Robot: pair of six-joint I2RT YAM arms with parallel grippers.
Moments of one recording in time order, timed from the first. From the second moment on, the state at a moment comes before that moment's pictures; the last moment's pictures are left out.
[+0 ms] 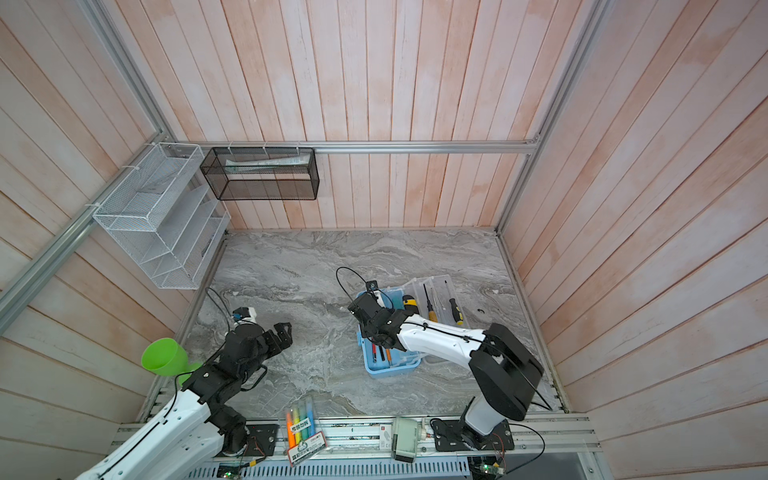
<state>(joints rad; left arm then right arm) -0.56 0.74 0.42 -0.36 -0.28 -0.76 0.93 1.52 0.98 -0.38 0.43 0.56</state>
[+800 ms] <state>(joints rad) -0.99 1.60 0.98 -0.25 -0.37 -0.82 0.72 0.80 0.81 -0.57 0.41 0.56</state>
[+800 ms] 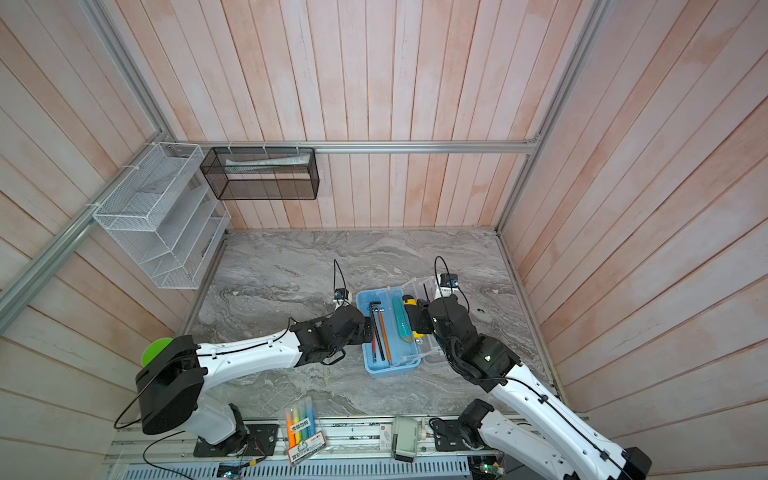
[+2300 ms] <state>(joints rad) -0.57 1.05 0.65 -0.32 -0.29 -0.69 0.07 0.90 0.74 -0.48 -0.20 0.45</state>
